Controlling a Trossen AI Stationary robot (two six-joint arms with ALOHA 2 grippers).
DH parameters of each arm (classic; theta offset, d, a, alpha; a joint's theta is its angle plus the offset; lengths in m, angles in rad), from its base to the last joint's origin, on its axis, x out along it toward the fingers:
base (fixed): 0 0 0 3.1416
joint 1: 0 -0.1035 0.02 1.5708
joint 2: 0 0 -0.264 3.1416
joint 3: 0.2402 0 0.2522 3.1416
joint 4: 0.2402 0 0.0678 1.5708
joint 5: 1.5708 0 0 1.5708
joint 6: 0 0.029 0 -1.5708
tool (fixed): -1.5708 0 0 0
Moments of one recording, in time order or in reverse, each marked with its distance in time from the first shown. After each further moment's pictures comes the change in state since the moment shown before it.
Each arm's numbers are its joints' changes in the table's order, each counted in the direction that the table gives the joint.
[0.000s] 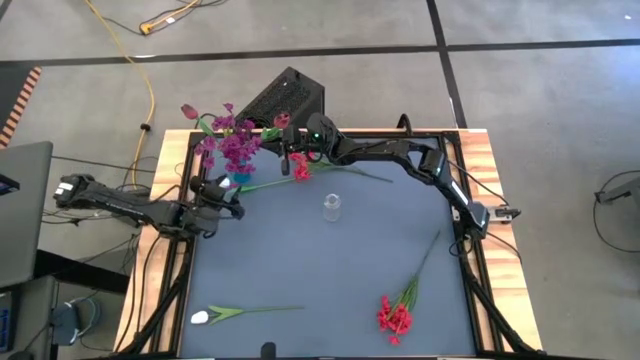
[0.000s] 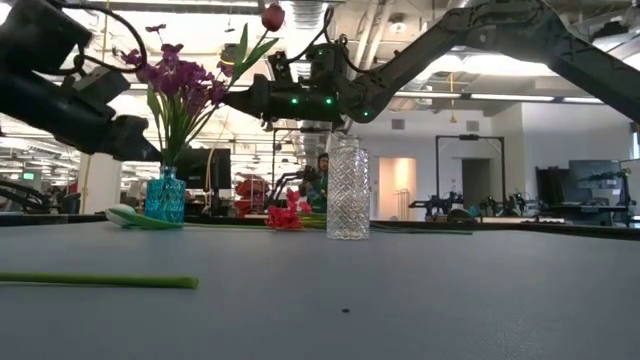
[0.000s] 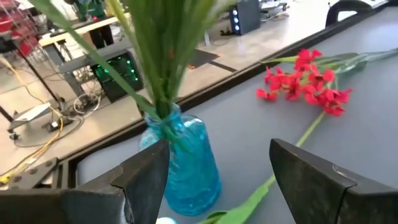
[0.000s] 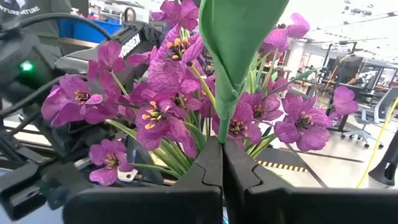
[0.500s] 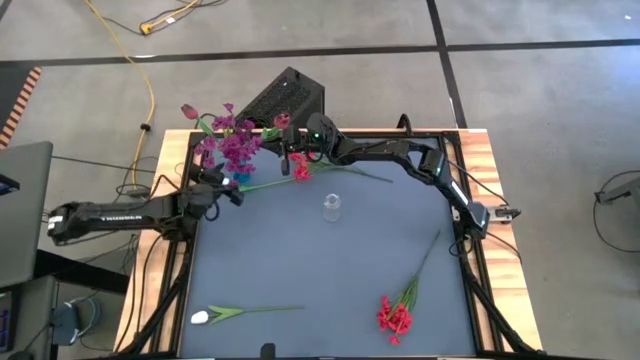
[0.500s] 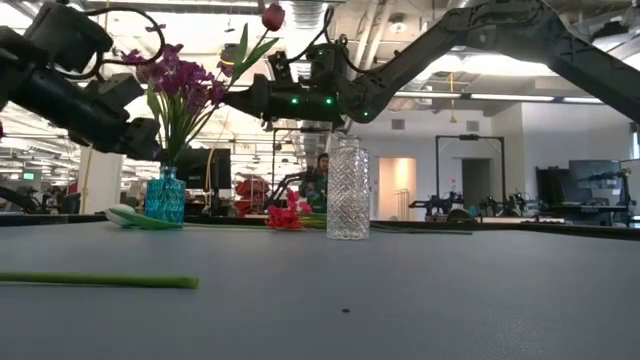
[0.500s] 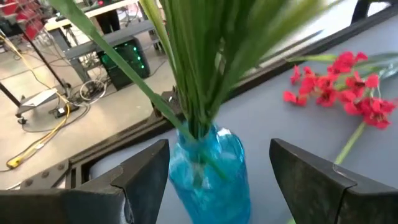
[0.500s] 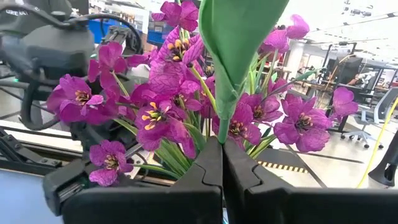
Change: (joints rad) left arm -0.394 -0.091 -0.004 -0.121 -0.320 0.260; right arm 0.000 0.000 0.000 -0.003 0.000 0.000
